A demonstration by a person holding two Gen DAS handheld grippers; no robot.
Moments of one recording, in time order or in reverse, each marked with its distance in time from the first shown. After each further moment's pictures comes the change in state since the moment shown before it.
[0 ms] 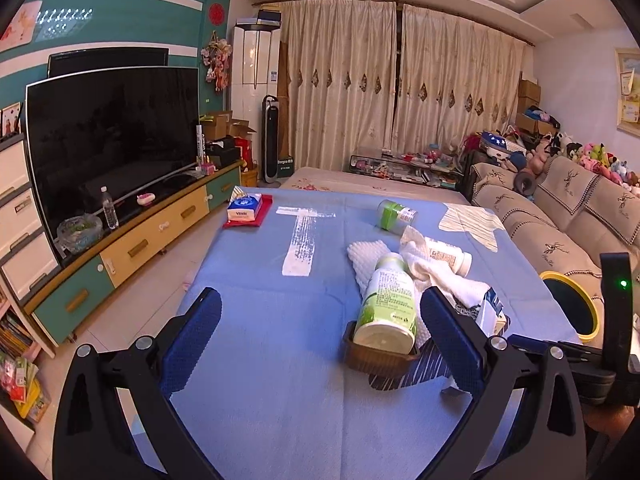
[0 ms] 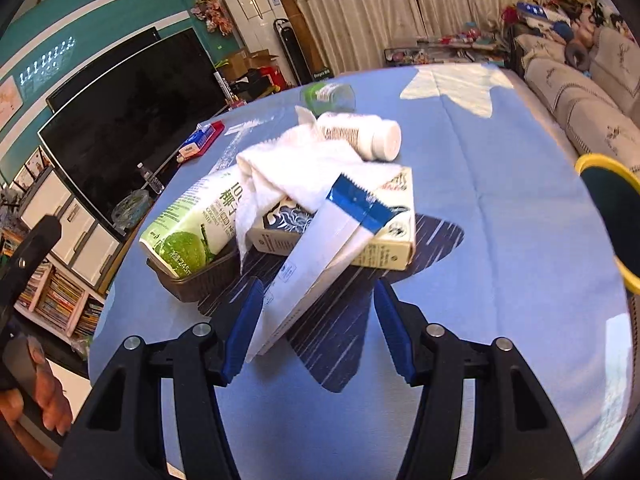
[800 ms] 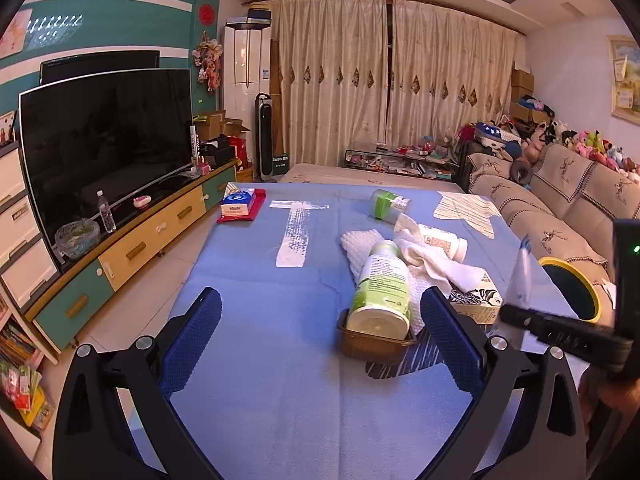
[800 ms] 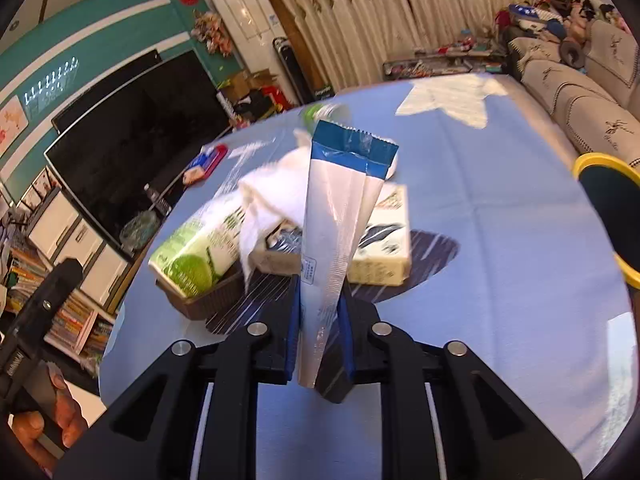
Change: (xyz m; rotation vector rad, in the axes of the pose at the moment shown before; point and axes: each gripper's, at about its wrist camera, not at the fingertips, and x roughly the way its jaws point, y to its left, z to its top) left arm 0.003 -0.014 -0.011 0.043 0.009 -0.002; right arm -0.033 -0.024 0.001 0.028 -0.107 0.014
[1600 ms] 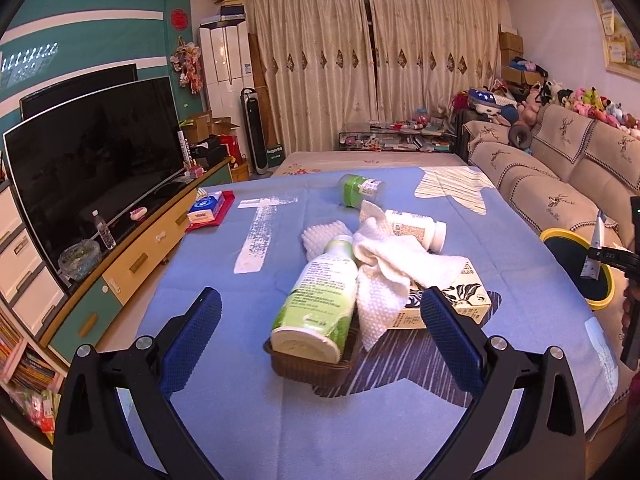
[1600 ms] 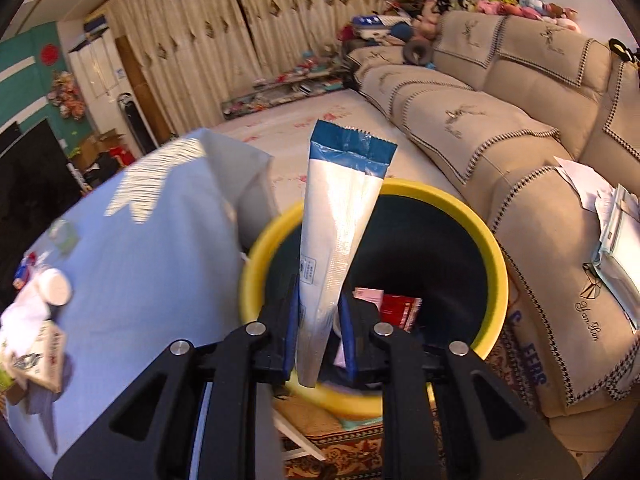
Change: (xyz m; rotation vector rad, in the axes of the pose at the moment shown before) left arm 0.034 -0.075 0.014 0.121 0.065 0.030; right arm -0.011 -0.291 0.055 0.231 -0.069 -0.474
